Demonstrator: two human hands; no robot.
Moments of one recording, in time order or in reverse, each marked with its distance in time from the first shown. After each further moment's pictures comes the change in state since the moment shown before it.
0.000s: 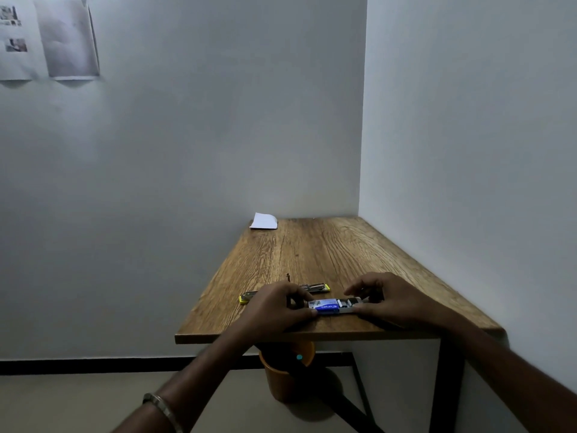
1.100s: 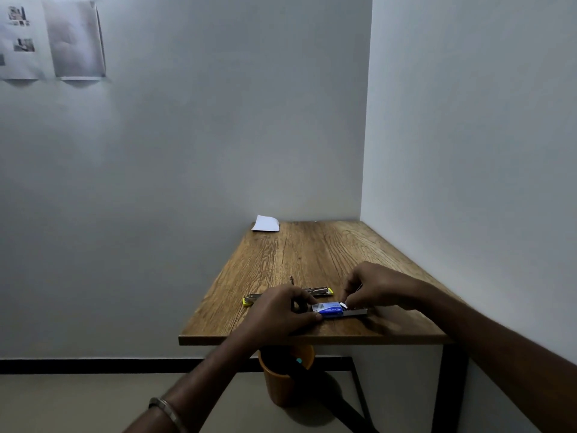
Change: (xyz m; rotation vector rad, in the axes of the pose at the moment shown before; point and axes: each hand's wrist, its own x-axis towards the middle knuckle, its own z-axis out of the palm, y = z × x) left_hand -0.002 0.003 0.000 0.022 0.033 -0.009; right_hand 0.043 -0.044 -0.004 -0.198 -0.246 0.262
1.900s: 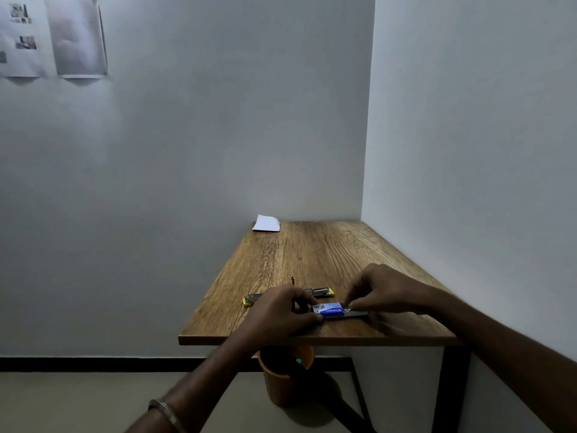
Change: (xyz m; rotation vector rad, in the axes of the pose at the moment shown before) left_hand 0.000 0.000 0.000 0.001 0.007 0.018; right_hand -0.007 0.017 -0.002 0.002 0.025 -0.203
